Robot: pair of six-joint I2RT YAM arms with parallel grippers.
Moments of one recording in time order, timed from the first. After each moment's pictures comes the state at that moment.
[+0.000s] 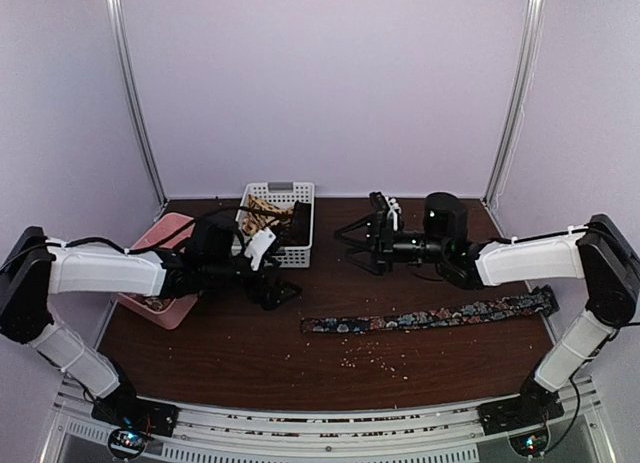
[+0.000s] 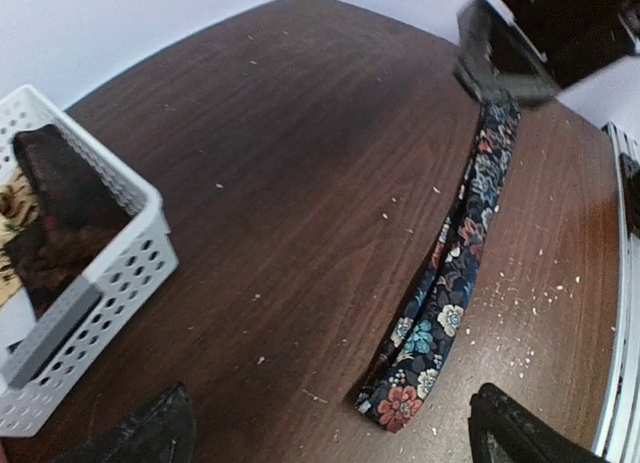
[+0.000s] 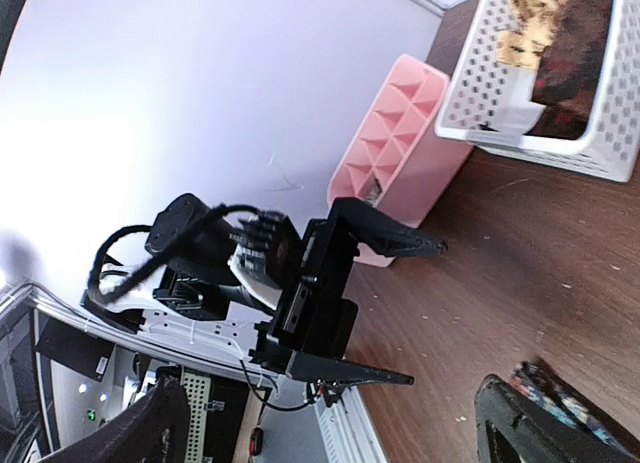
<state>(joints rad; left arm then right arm) -0.74 1.46 0.79 0.12 0.30 0.04 0.69 1.61 0.88 0.63 -0.71 1.07</state>
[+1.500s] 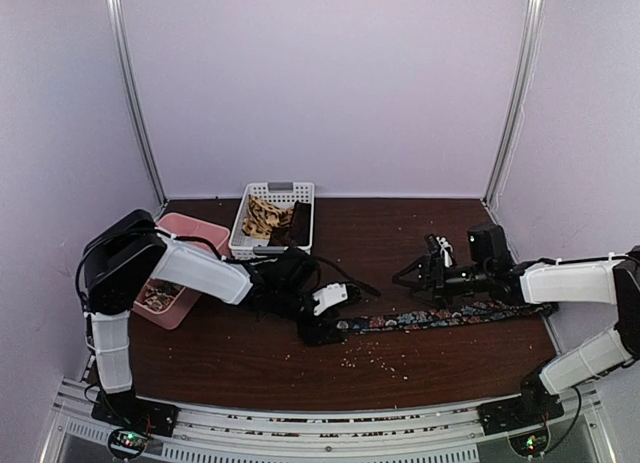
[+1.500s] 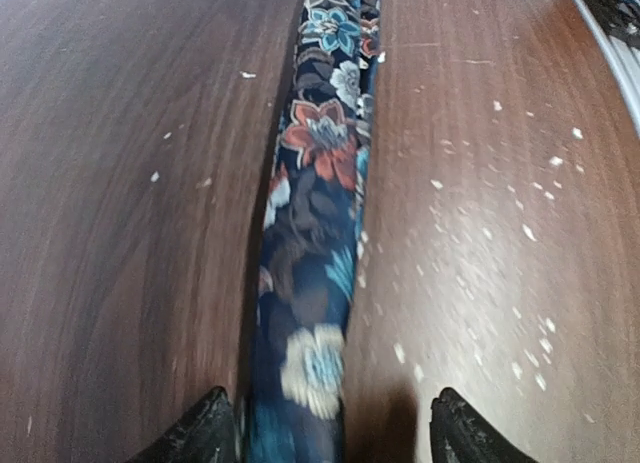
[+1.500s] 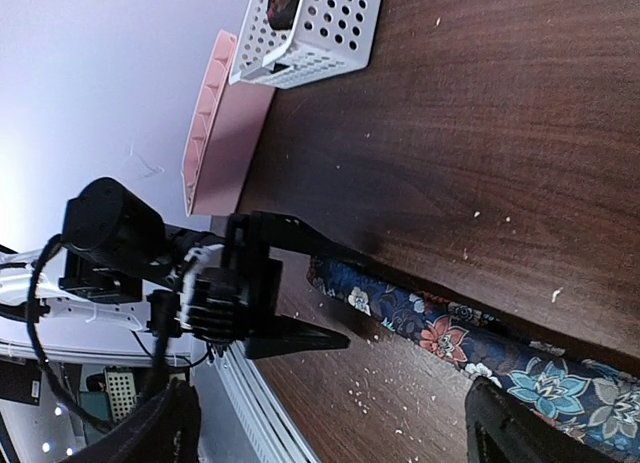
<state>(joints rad) -0.94 2.01 1.13 0.03 0.38 0.37 0.41 1.34 0.56 0.19 -0.76 0.77</state>
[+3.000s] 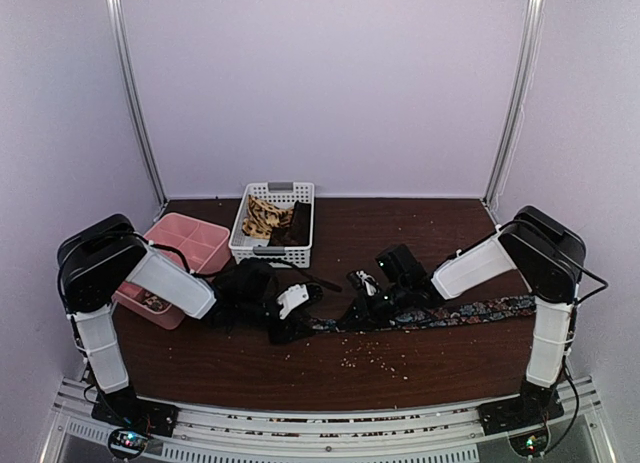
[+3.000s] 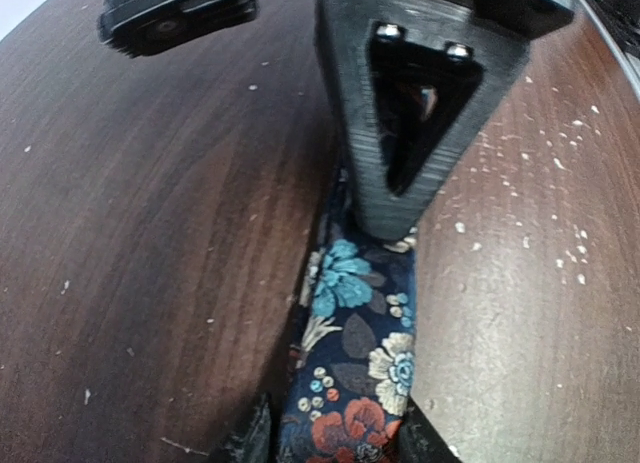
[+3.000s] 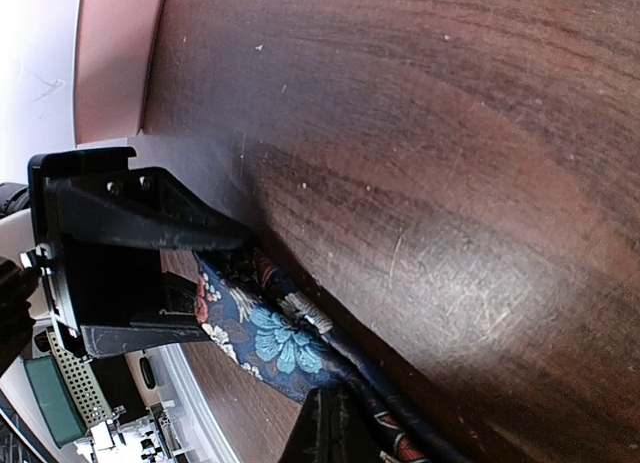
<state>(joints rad) -0.83 1.88 0.77 0.39 0.39 0.31 0.73 1.95 0.93 0.19 -0.66 0.76</state>
